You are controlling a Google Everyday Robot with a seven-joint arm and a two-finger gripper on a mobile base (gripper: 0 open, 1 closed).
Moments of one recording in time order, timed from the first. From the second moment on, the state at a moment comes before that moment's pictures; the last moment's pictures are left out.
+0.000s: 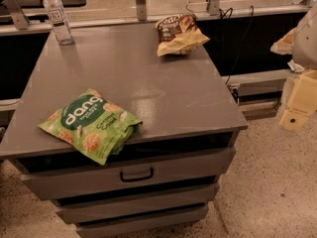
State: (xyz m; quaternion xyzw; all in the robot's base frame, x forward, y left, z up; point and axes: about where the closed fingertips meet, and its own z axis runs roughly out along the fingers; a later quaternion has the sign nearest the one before) arm 0.438 -0.217 0.976 -0.60 0.78 -0.03 0.16
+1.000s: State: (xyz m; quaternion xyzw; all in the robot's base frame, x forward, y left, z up) arm 0.521 -0.204 0.922 -0.58 0.78 -0.01 0.24
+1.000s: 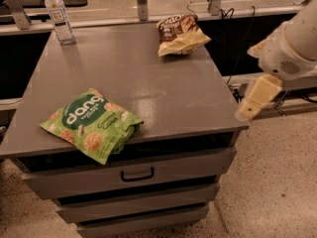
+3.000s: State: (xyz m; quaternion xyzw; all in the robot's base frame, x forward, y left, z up) arm 0.710 -0.160 0.931 -0.46 0.76 0.02 0.45
